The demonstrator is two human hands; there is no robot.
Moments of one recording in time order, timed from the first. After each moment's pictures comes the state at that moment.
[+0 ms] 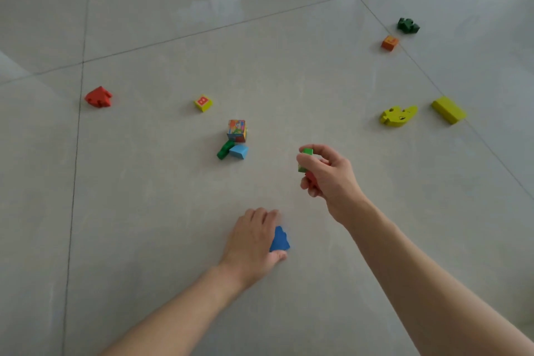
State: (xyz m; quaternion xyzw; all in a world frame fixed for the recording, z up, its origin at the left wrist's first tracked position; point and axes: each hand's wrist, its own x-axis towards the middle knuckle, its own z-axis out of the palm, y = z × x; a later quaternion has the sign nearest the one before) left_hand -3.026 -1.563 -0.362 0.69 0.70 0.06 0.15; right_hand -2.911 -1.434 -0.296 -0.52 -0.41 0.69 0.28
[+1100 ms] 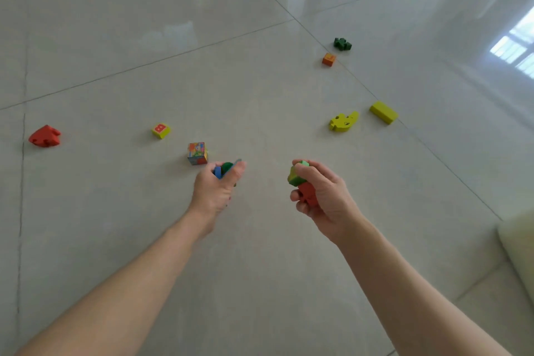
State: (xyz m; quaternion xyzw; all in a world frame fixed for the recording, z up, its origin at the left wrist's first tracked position) left_hand -3.045 -1.475 -0.309 0.29 0.72 0.47 0.42; right_hand -2.871 -1.452 -0.269 -0.52 -0.28 0.74 0.34
